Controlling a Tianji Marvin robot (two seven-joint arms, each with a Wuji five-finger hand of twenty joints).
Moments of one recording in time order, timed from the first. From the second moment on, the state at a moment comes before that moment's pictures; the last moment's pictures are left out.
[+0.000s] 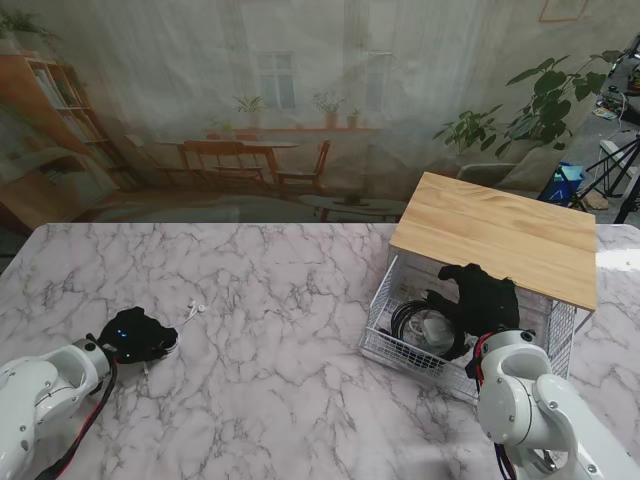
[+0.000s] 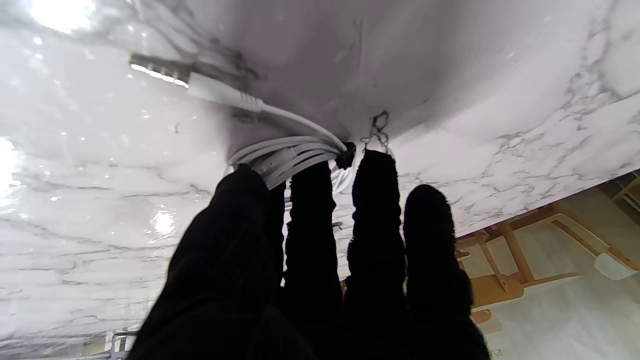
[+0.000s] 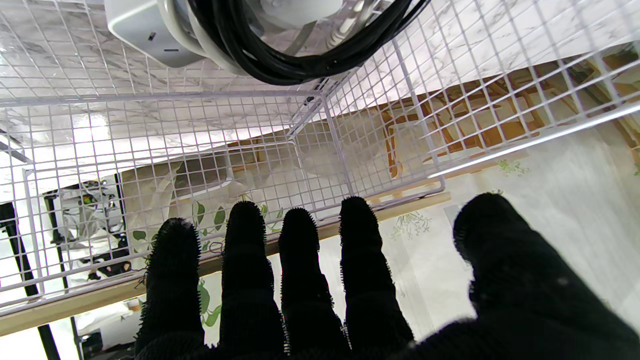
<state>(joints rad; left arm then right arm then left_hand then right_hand) 1.60 -0.95 -1.46 -1.38 1.42 -0.47 0.04 -1.79 -1.10 1.39 -1.91 -0.91 0.35 -0.01 1.13 -0.26 0.08 0.00 0.63 -0.04 0.80 0.62 0.98 -0.01 0.39 0.82 0.83 0.14 0.60 0.87 0.40 0.13 1.05 0.62 0.45 -0.21 0.51 -0.06 0.46 0.08 0.47 0.53 0.43 0.19 0.60 0.33 0.50 0.20 0.30 0.32 0.09 0.39 0.91 0.46</state>
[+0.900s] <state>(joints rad) 1.61 -0.97 -1.49 -1.35 1.29 -0.49 0.13 -1.80 -1.10 1.40 -1.92 -0.89 0.34 -0.02 1.17 -0.23 0.05 -0.03 0.60 -0.06 0.83 0.85 0.98 0.01 0.56 0.92 0.87 0.16 0.73 0.98 0.44 0.16 1.12 0.63 0.45 -0.21 0.51 -0.06 0.46 0.08 0.47 0.53 0.41 0.18 0.59 0.33 0.50 0.20 0.30 0.32 0.09 0.39 0.91 0.46</state>
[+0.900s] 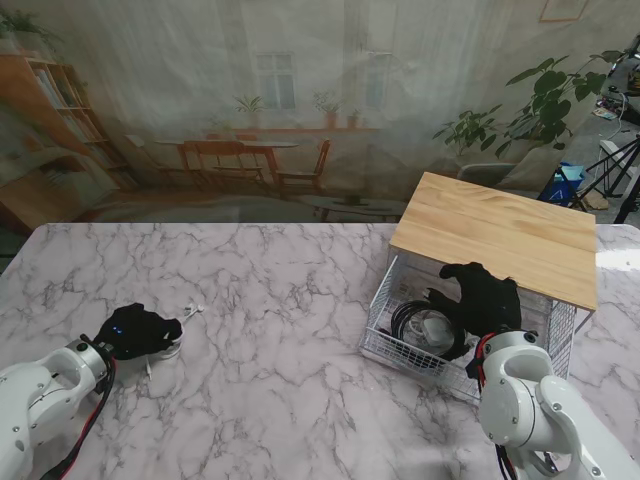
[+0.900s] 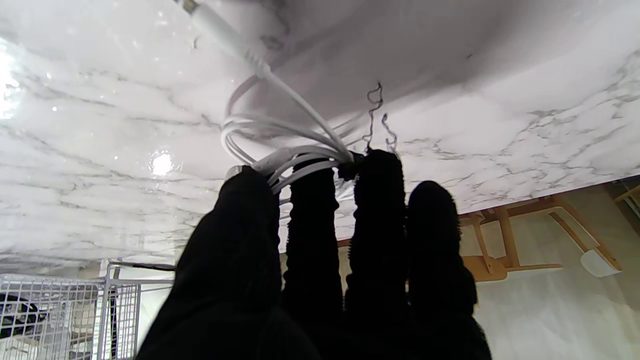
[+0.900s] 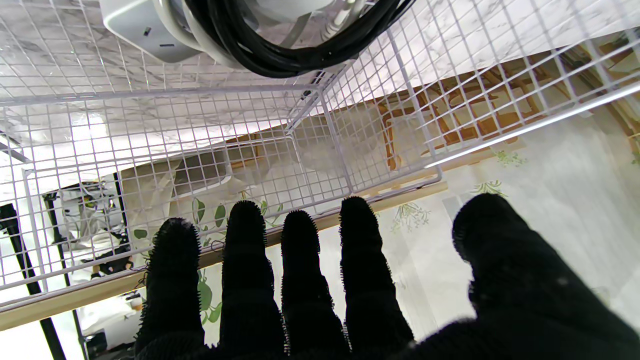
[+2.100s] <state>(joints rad) 1.27 -0.99 -1.33 -1.58 0.74 -0.72 -0.30 -1.81 -1.10 1.39 -2.00 -0.84 0.22 -0.05 1.17 -0.23 0.05 -0.03 0.60 -0.06 0.83 0.87 0.98 0.02 0.60 0.92 0.88 0.17 0.75 0.99 0.46 0.16 1.12 0.65 0.44 -0.30 0.55 -0.06 0.42 0.06 0.47 0.52 0.41 0.19 0.57 0.33 0.51 0.21 0.30 0.31 0.09 0.40 0.91 0.46</state>
